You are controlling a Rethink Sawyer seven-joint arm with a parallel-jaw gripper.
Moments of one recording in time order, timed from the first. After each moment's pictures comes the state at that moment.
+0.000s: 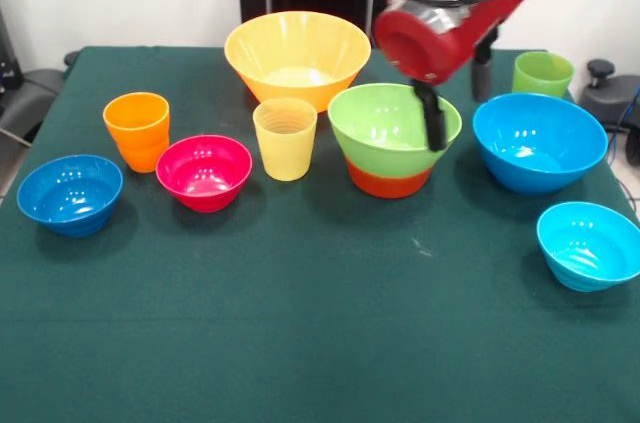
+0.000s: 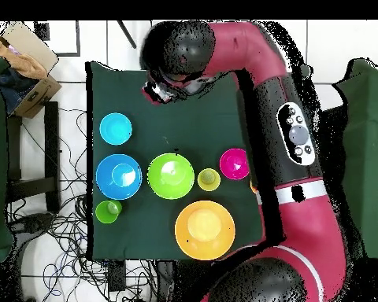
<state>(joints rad) -0.58 -0.48 0.92 1.03 -0.54 1.41 1.09</state>
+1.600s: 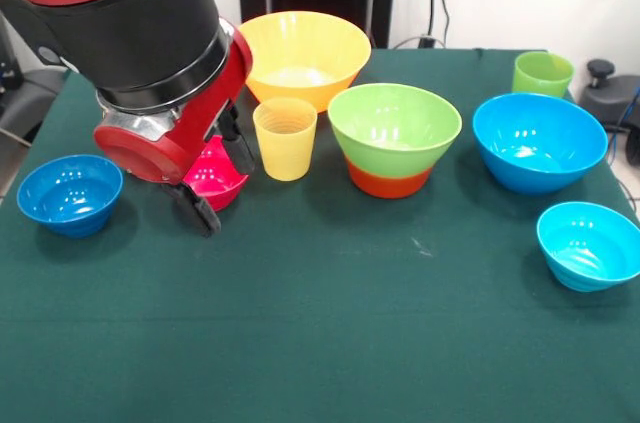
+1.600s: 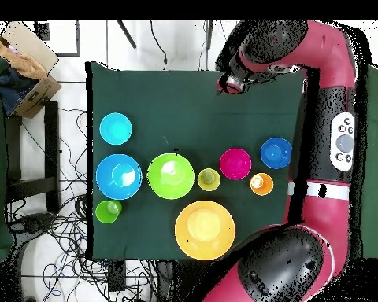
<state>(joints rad) -0.65 -0.29 0.92 0.67 -0.64 1.62 0.46</state>
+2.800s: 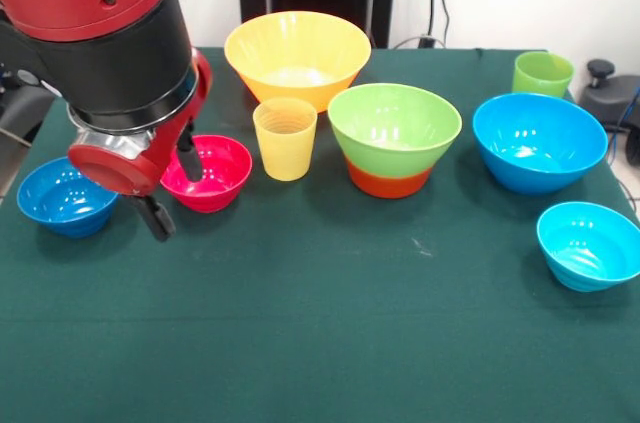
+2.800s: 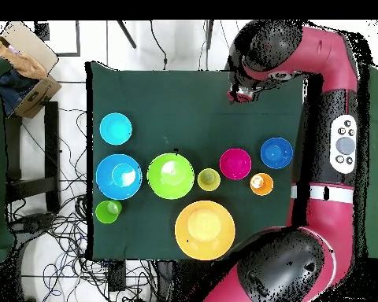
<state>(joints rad) -0.65 -0.30 0.86 0.70 -0.74 1.62 0.34</state>
